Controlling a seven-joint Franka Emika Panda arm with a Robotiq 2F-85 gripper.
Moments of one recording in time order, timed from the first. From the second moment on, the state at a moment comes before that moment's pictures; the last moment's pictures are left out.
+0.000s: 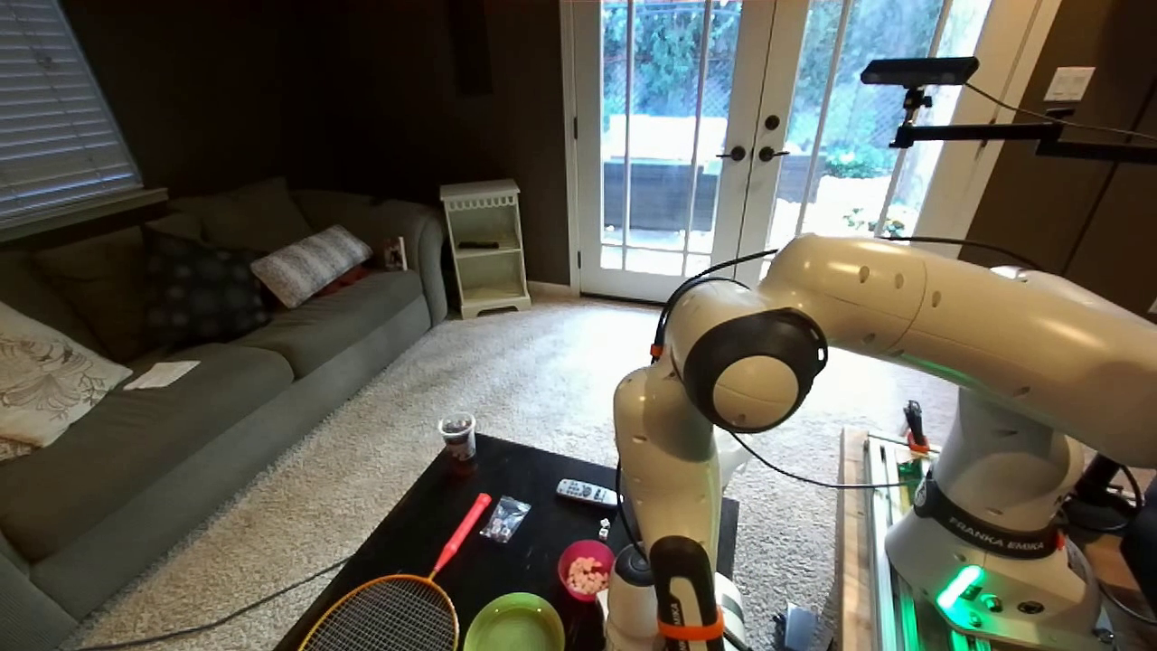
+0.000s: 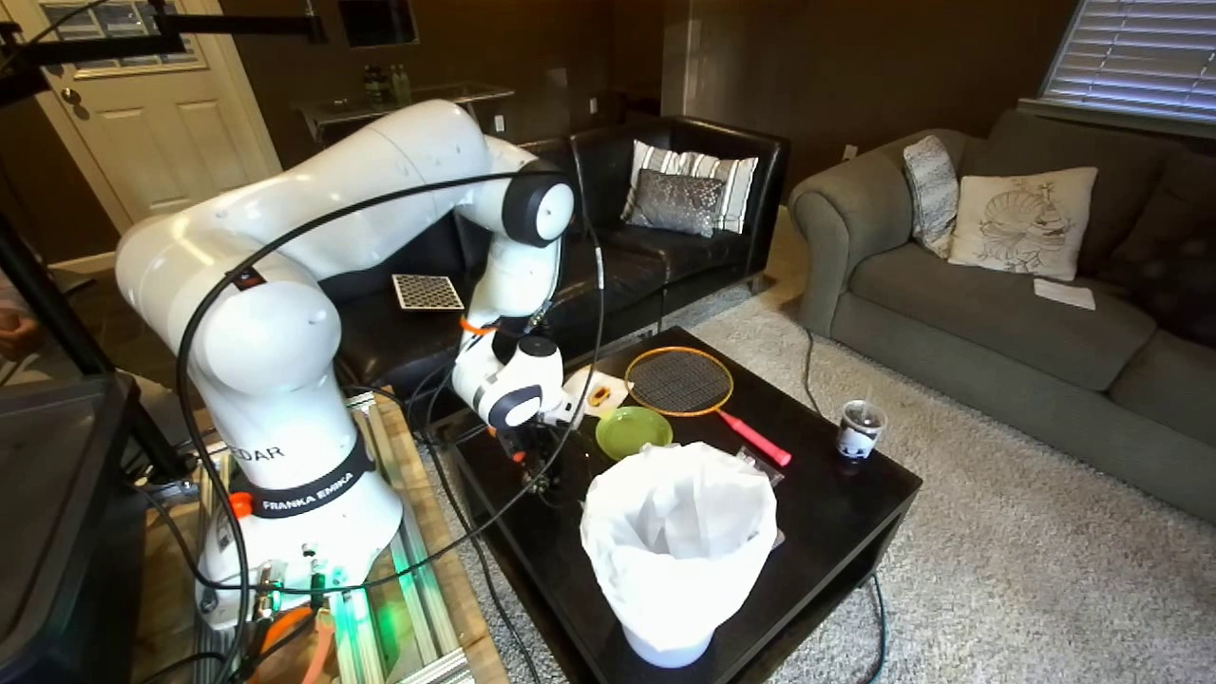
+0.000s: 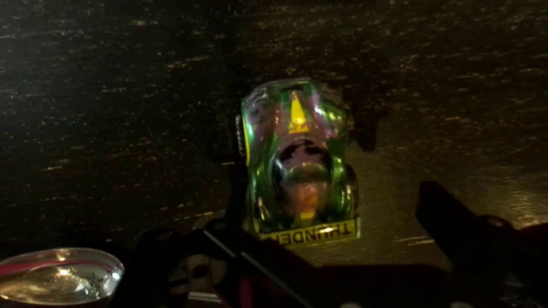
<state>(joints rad) 0.36 1.28 0.14 -2.08 0.16 3.41 0.23</state>
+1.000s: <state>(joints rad) 0.39 0.89 0.15 -2.39 0.18 3.29 0.23</state>
